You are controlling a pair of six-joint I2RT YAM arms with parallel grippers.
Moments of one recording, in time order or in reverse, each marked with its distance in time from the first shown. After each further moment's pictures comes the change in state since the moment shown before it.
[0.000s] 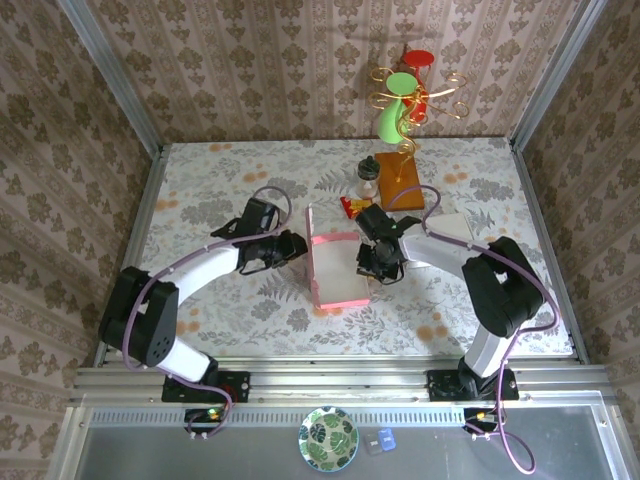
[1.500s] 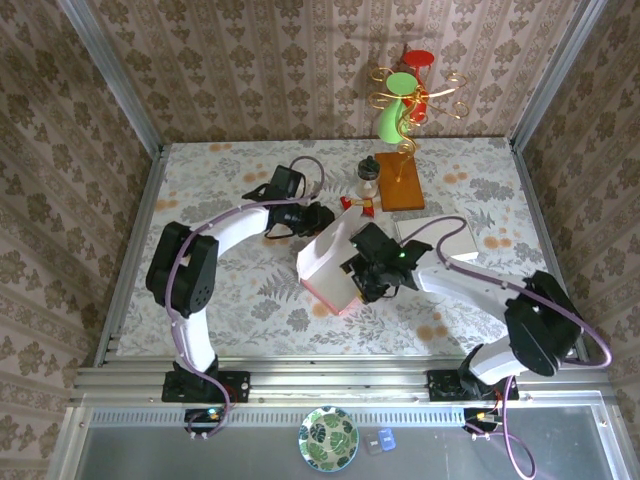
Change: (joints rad) left arm -0.024 0.359 0.417 -0.037 0.184 0.162; right arm 0.155 -0.275 -0.113 0.087 0.028 0.747
